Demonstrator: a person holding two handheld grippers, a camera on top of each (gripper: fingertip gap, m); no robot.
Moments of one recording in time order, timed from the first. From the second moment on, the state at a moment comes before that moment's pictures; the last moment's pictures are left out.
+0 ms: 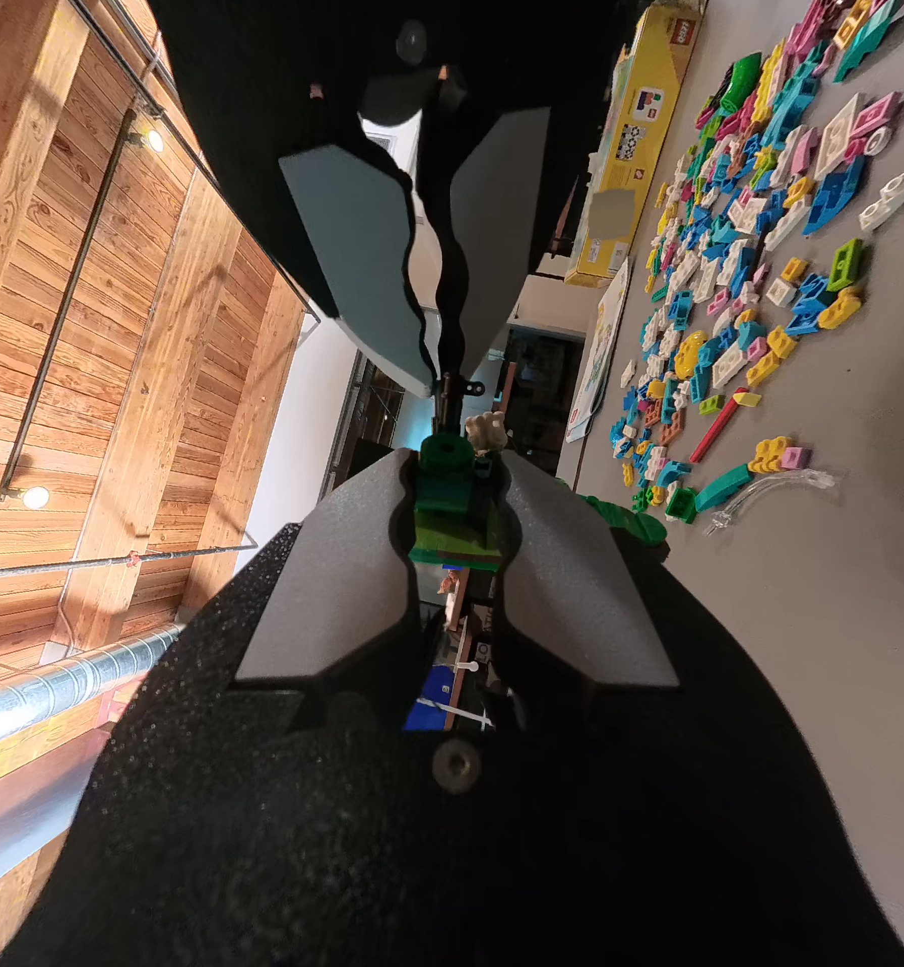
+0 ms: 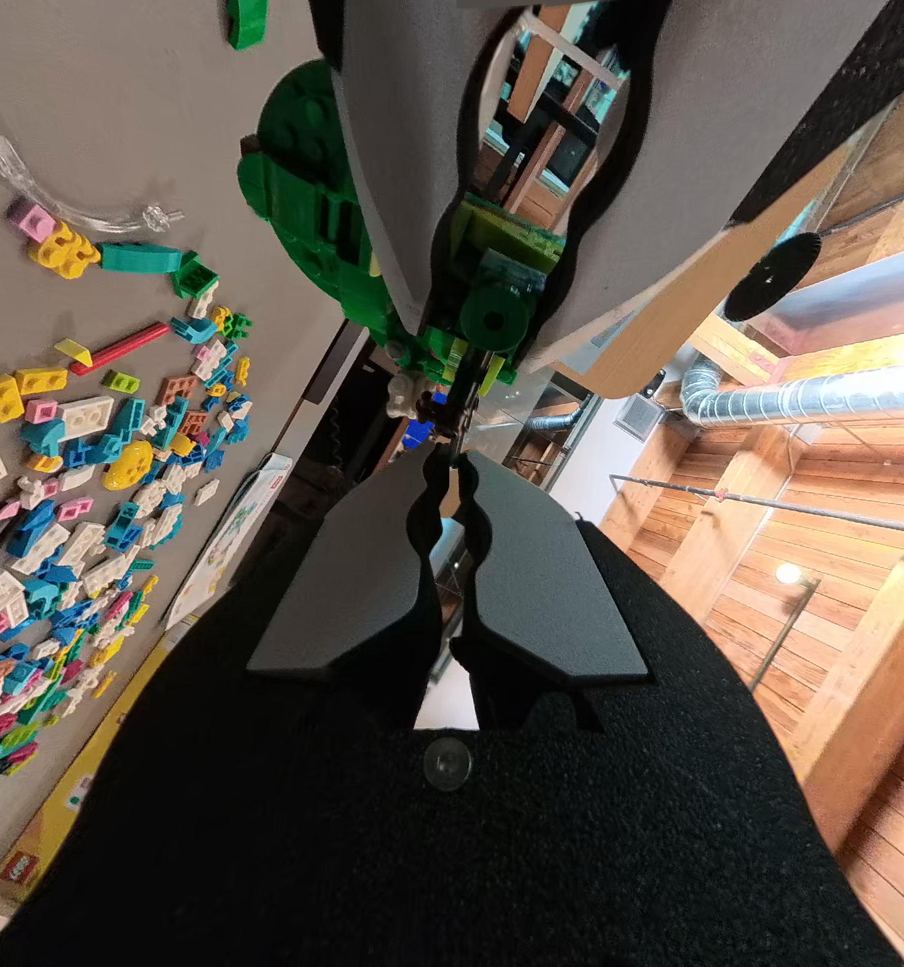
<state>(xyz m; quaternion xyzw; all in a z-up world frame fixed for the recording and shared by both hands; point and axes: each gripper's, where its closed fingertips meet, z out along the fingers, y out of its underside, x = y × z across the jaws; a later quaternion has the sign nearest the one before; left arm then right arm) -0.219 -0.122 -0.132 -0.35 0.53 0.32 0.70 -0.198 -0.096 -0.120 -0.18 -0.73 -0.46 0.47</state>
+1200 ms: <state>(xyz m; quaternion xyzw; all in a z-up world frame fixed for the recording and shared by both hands) -0.214 -0.127 -0.133 -0.32 0.54 0.32 0.71 -0.196 -0.100 -0.124 -0.20 -0.76 -0.39 0.48</state>
